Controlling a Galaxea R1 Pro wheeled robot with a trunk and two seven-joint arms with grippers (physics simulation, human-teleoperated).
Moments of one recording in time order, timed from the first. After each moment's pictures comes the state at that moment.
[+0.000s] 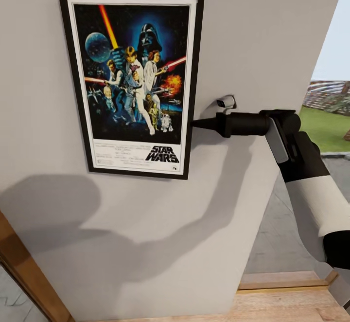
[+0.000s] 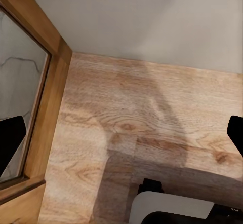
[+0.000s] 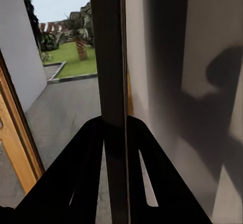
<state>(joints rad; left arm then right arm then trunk) 0.02 0.07 0.23 -0.61 0.00 -0.09 -0.02 -1.24 -0.19 0.21 -1.19 -0.41 0.85 1.33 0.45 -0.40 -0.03</state>
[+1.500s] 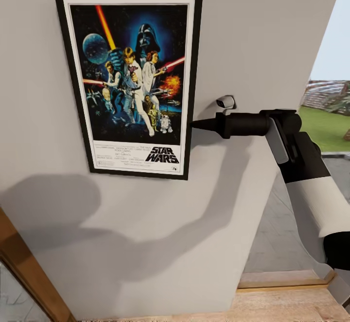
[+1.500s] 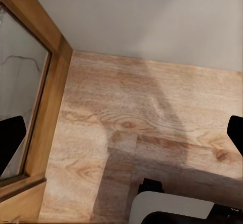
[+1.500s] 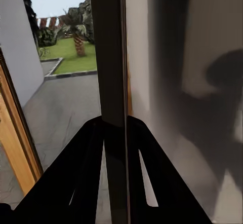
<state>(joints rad) 0.02 0.07 0.23 -0.61 0.00 -0.09 -0.02 -1.24 -0.19 0.21 -1.21 -0.39 0.84 1.33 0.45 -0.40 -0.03</state>
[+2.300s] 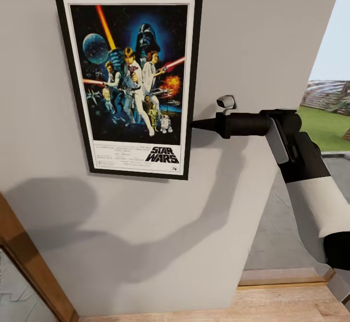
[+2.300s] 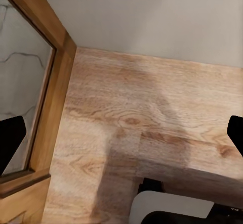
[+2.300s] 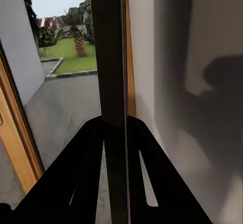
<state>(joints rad) 0.02 0.07 0.23 -0.61 0.00 -0.09 -0.02 -1.24 -0.19 0.21 -1.21 -0.39 0.84 1.33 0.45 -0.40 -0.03</state>
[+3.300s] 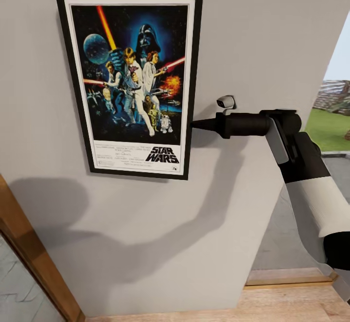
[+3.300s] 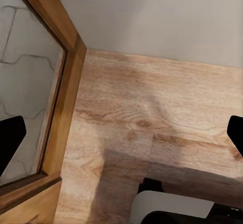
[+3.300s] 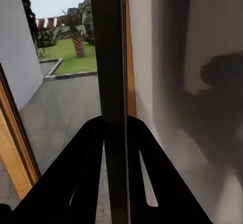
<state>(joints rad) 0.02 0.07 0.23 -0.61 0.00 -0.09 -0.02 -1.24 -0.19 0.21 -1.21 -0.39 0.84 1.33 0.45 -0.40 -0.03</state>
